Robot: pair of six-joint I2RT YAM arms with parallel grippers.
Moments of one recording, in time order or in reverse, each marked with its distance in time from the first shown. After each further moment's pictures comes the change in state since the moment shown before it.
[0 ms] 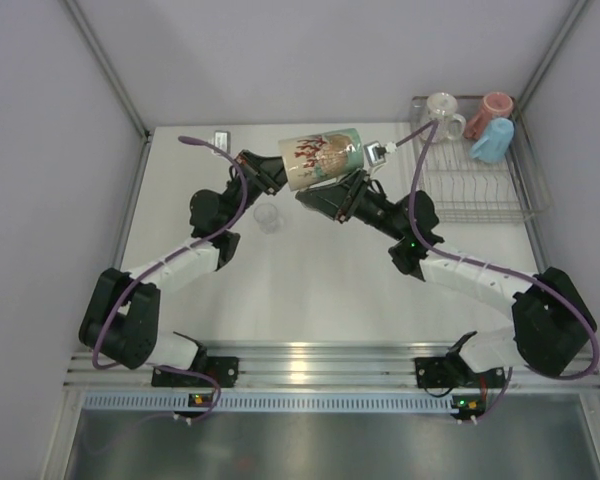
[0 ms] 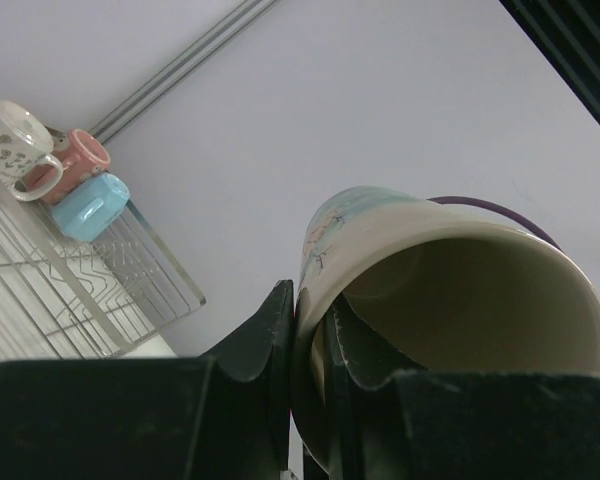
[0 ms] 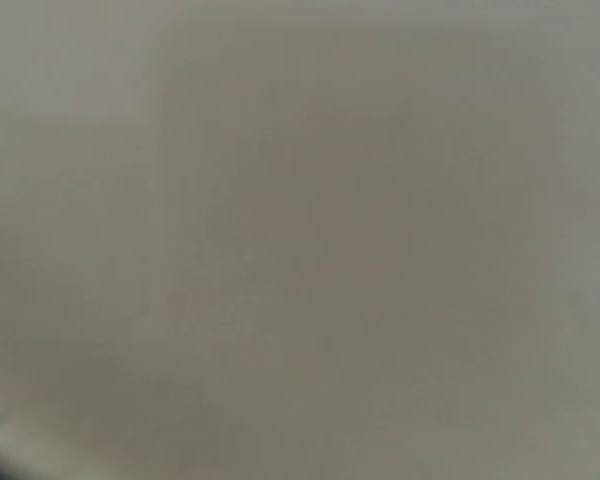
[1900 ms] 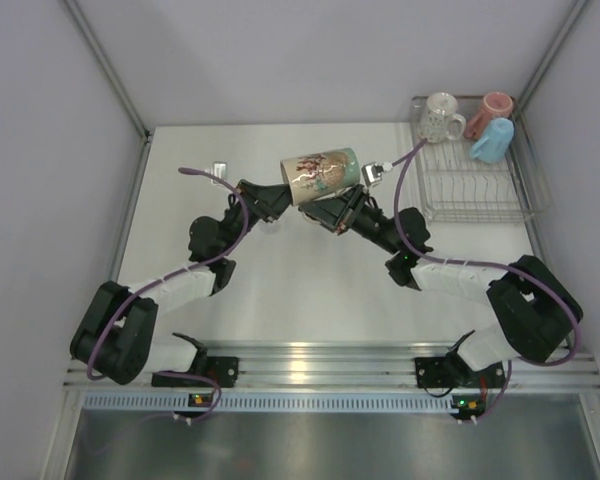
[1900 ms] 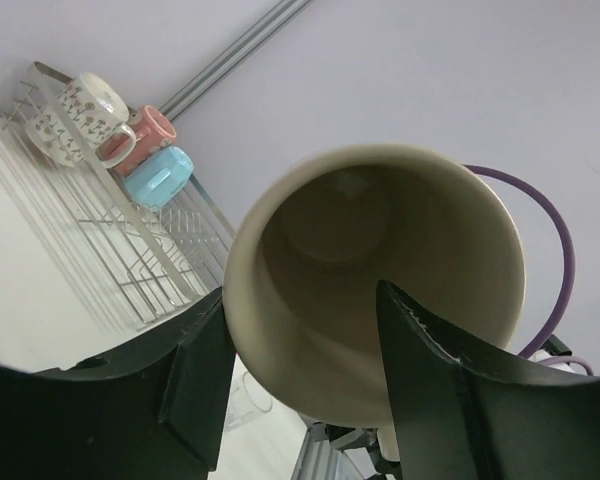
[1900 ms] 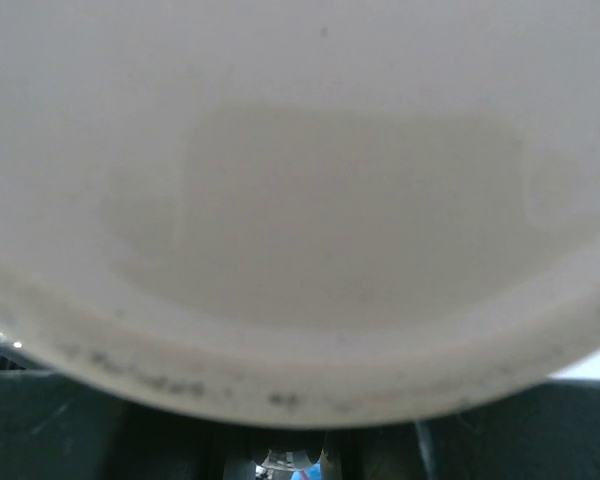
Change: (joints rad) left arm -0.023 -0.089 -0.237 0.055 -0.082 0.125; right arm 0.012 0.102 -0.138 0.194 0.086 0.205
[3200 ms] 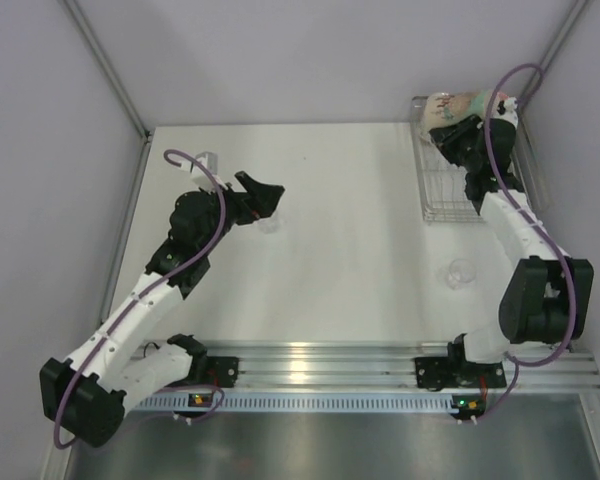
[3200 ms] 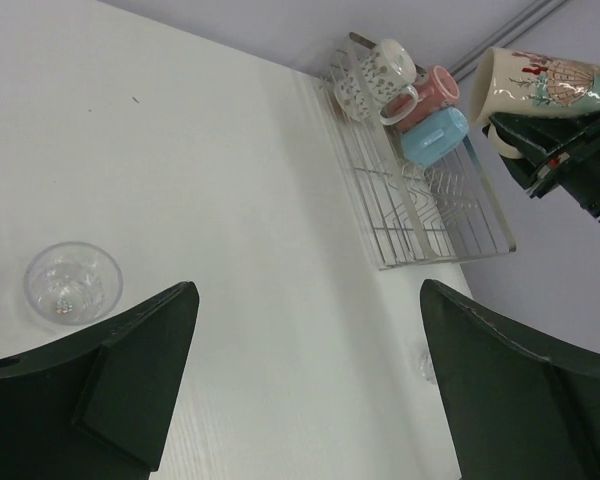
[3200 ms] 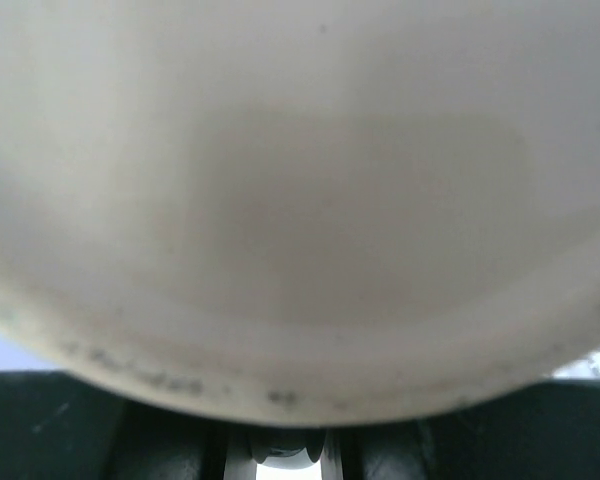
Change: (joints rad) left arm 0.006 -0.360 0.259 -1.168 -0.299 0.471; right arm -0.726 0.020 0.449 -1.001 0.186 -0.531
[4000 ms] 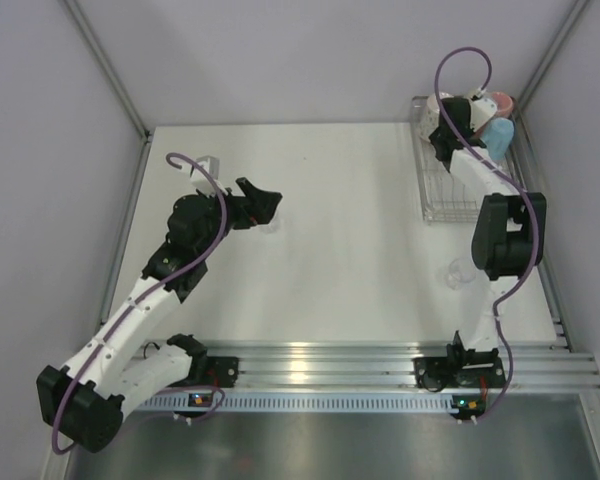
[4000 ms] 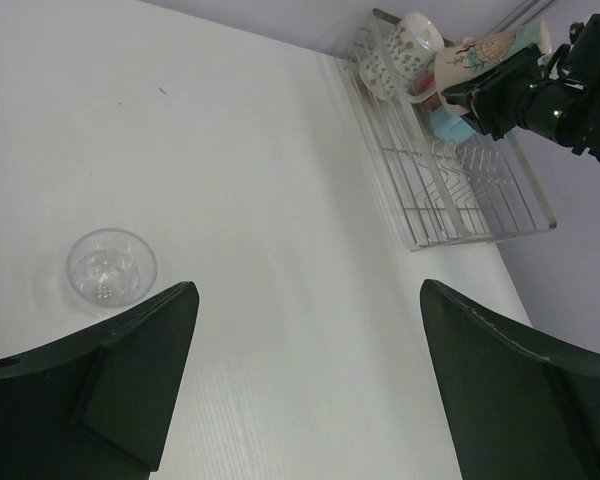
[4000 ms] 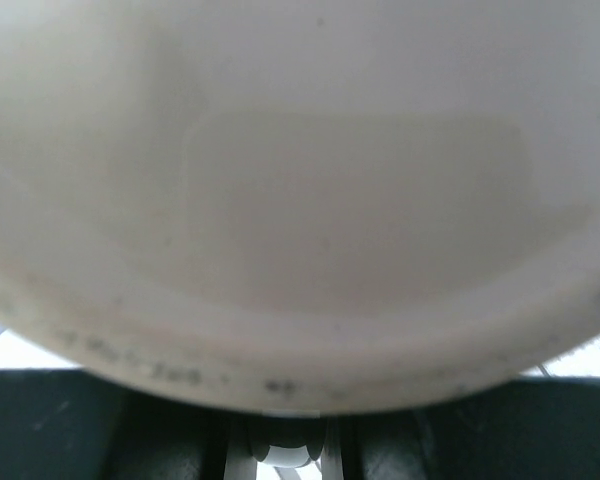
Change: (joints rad) left arm 0.000 -0.048 -0.010 -0.066 -0.005 0.085; right arm 0.082 0.504 0.490 -0.299 0.583 -0.163
